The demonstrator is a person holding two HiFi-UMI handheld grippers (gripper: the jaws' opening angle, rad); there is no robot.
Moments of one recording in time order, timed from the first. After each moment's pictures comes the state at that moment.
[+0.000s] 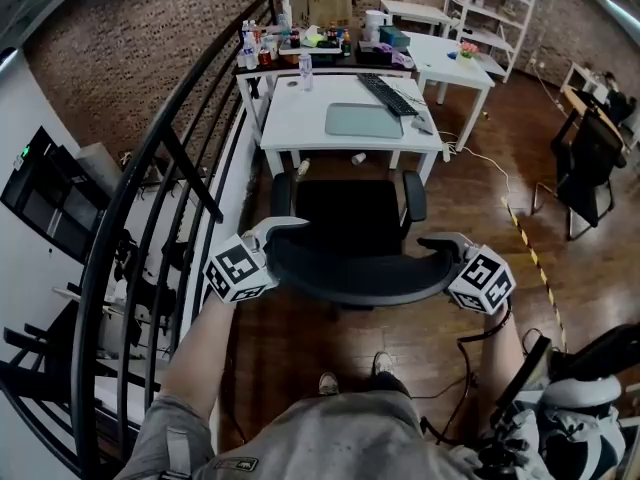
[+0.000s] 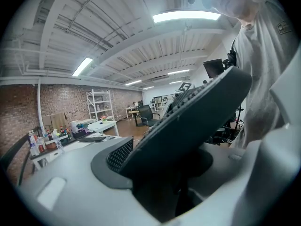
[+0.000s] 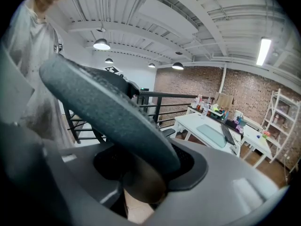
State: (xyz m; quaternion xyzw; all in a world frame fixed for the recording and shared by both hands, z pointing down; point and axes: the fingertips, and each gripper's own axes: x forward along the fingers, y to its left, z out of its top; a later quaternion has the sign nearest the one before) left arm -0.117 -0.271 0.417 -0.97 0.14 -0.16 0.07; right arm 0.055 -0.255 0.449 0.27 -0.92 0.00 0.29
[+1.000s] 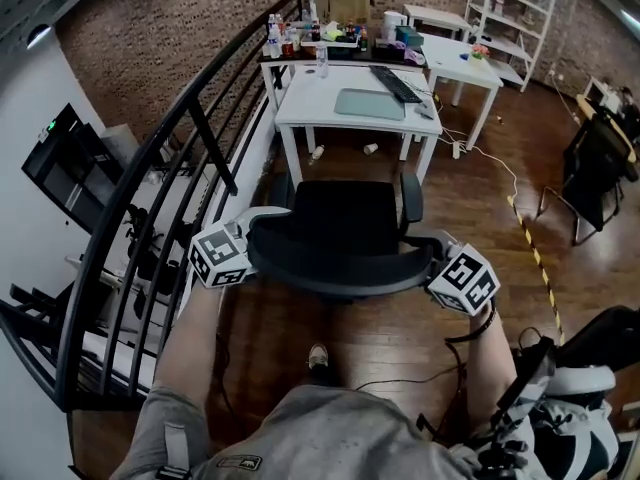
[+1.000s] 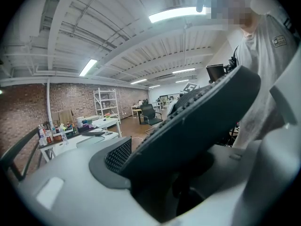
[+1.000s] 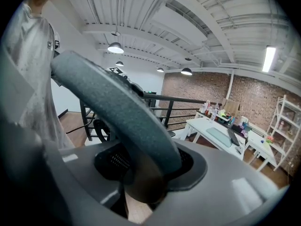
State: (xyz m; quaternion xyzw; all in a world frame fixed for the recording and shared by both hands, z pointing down) left arm -0.104 -0.121 0.424 -0.97 0.20 -0.16 0.05; right arm 0.068 -0.109 0.458 0.23 -0.93 -0.03 0.27
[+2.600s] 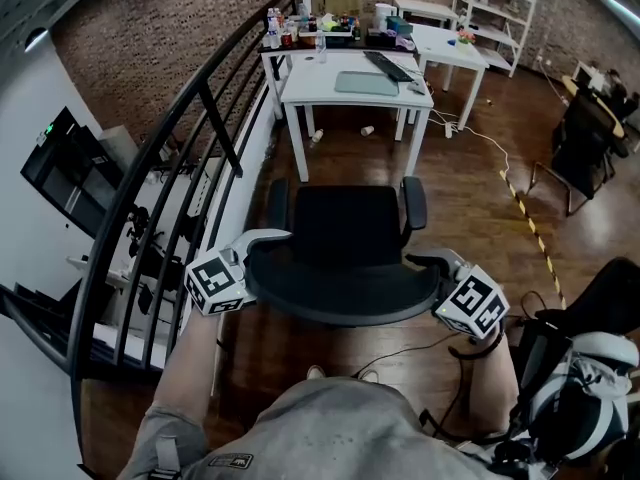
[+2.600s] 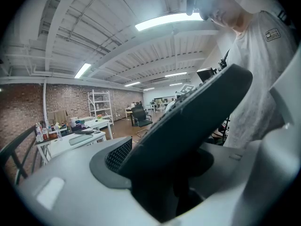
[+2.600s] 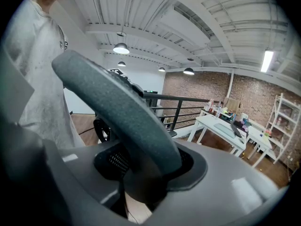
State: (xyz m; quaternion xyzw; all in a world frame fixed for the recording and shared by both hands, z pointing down) left arm -0.126 0.092 0.436 -0.97 0.17 -0.14 0.05; right arm 0.046 0.108 0.466 0.23 -0.93 -0.02 0.28
